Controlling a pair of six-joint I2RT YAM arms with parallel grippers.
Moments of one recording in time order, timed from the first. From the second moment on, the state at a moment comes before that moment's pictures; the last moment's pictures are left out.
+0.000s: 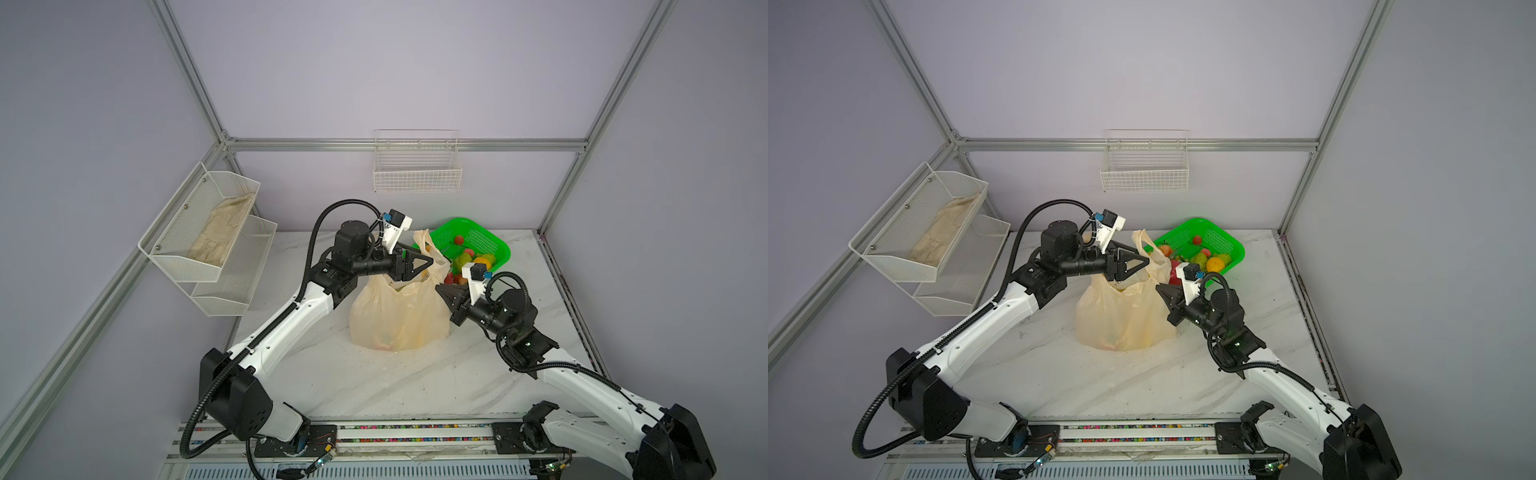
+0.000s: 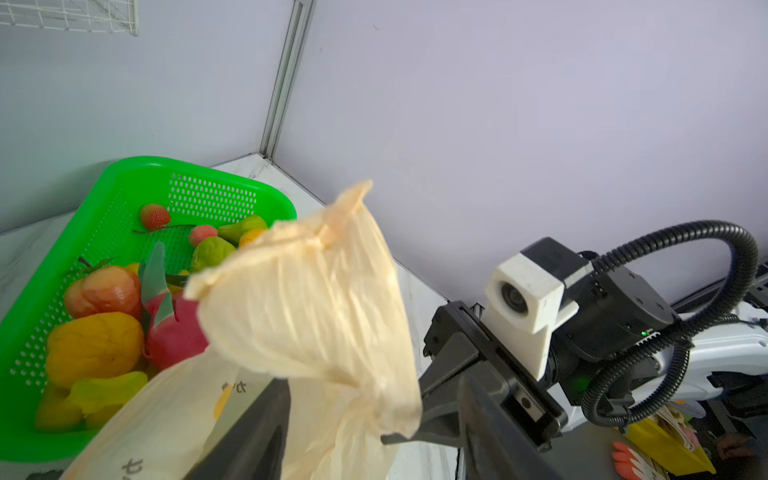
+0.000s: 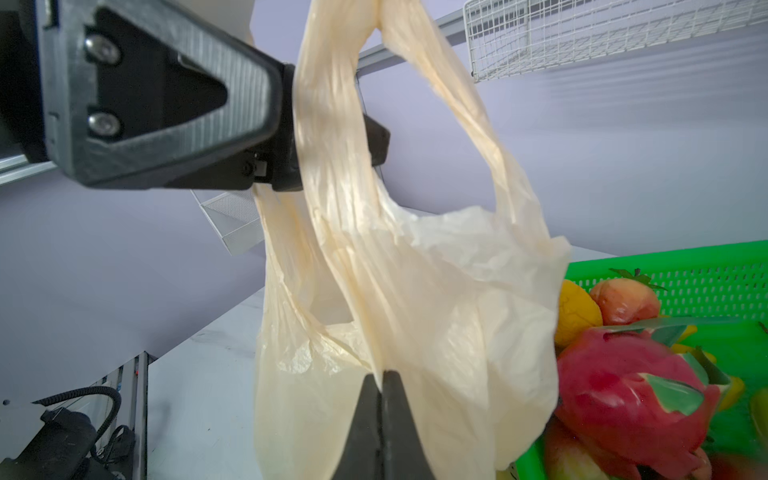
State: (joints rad) left arm -0.52 1.49 1.40 -0.15 0.70 -0.33; right arm 0.57 1.03 0.60 0.40 -0.35 0.25
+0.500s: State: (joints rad) left arm -0.50 1.61 1.55 -0.14 0.71 -0.33; right arm 0.57 1.03 0.60 0.40 -0.39 0.25
